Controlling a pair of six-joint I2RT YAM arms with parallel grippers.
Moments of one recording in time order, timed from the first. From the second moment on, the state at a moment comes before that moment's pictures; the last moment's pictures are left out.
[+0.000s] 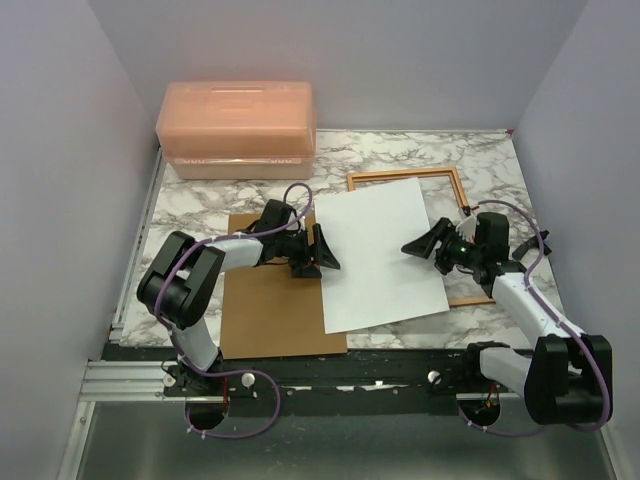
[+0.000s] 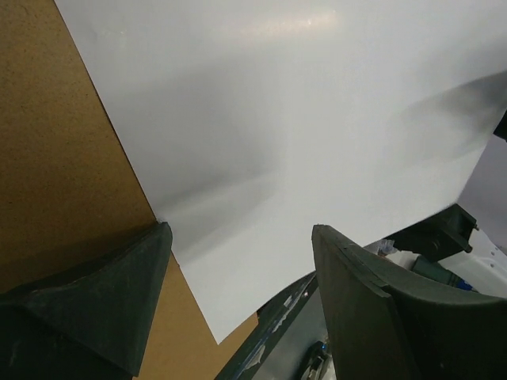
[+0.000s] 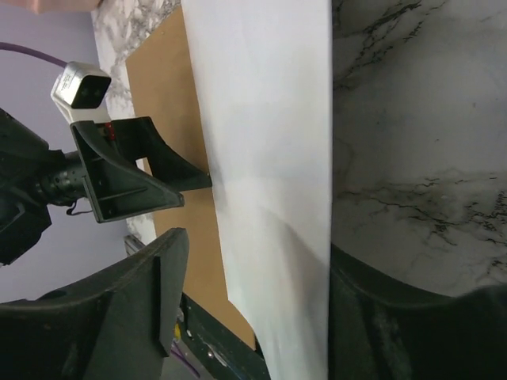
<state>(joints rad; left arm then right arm) -0.47 1.74 0.83 0.04 0.69 -0.76 0.02 1.11 0.53 -0.09 -0.65 0.70</state>
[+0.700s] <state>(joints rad) -0.62 1.68 1.05 -0.27 0.40 -0.70 0.02 0.88 1.10 -0.47 -0.22 0.61</state>
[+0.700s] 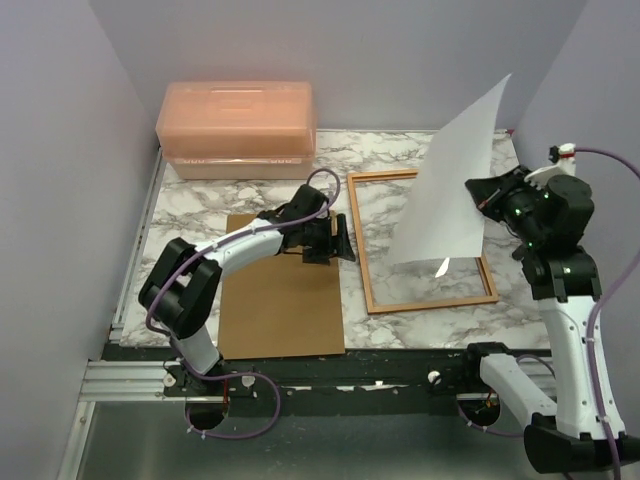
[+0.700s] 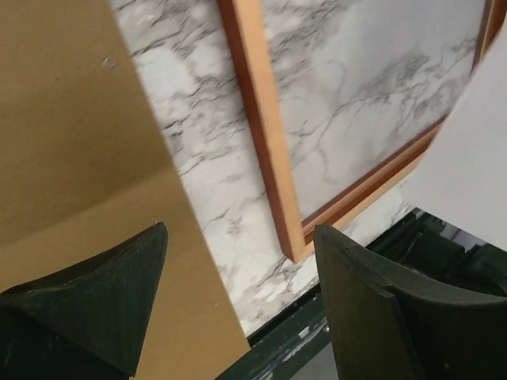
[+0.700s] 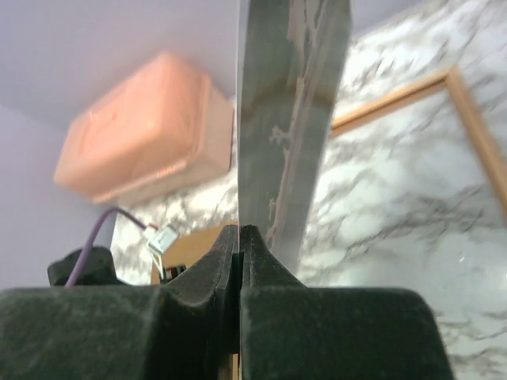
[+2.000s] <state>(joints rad) -0.75 1.93 1.34 -0.63 0.01 -0.69 0.02 0.91 1.10 -0.59 -0.24 0.52</state>
